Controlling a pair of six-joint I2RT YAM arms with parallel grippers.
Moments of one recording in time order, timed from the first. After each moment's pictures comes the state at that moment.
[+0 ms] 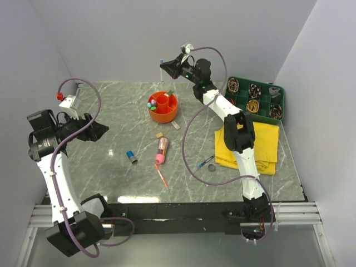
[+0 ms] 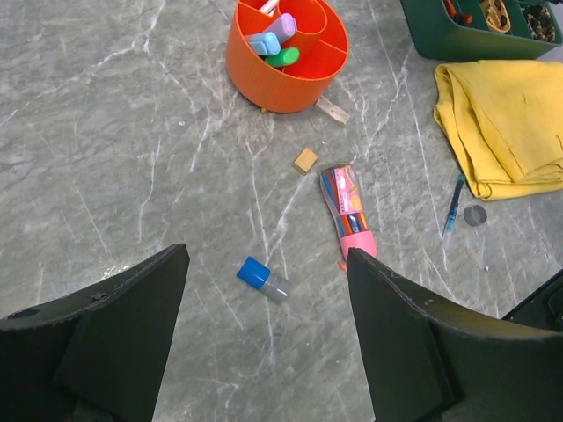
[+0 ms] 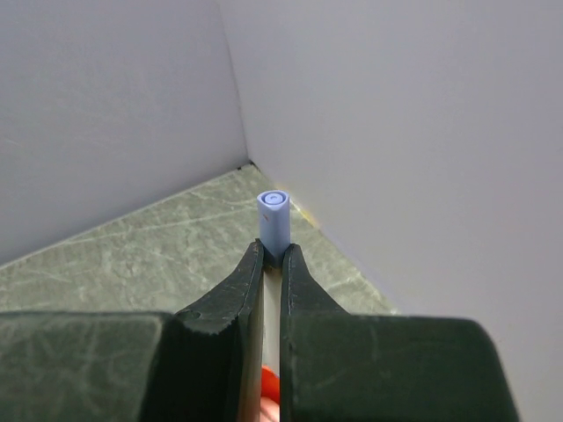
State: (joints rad) left arm 0.49 0.97 1.06 -0.74 0.97 0.21; right arm 0.40 2.41 2.13 0.55 -0.61 0.24
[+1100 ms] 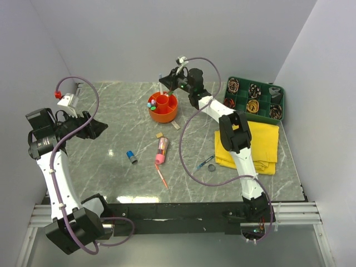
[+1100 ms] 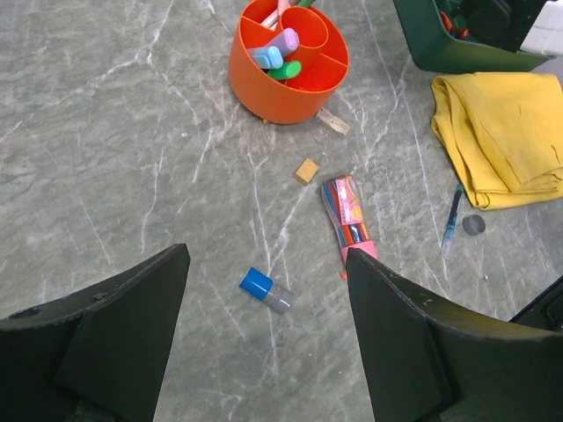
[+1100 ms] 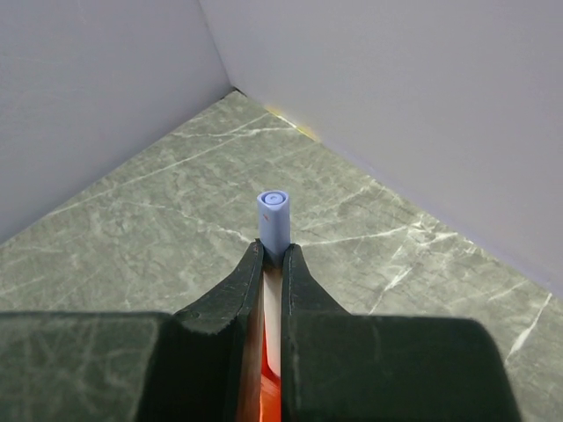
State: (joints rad) left arm 0.50 0.99 1.06 -0.69 0.99 0.19; right arm 0.43 2.45 2.03 0.46 -0.52 0.28
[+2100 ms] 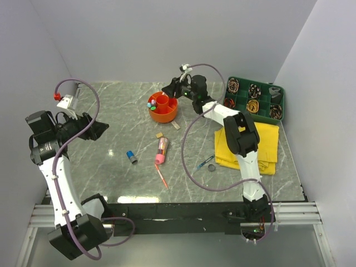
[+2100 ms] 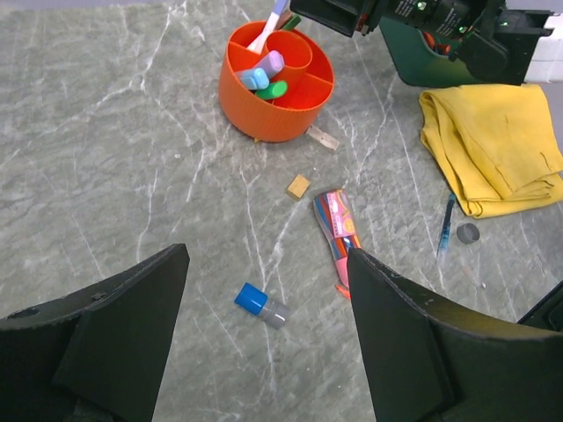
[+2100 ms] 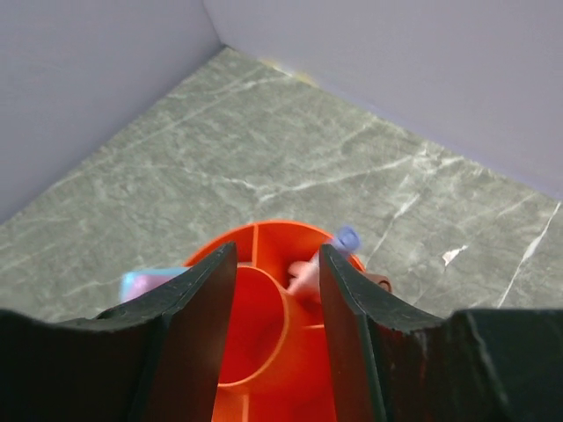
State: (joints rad) left arm 0.50 0.94 1.02 -0.60 1.03 0.13; right arm 0.44 2.30 1.73 0.52 -0.47 0.29
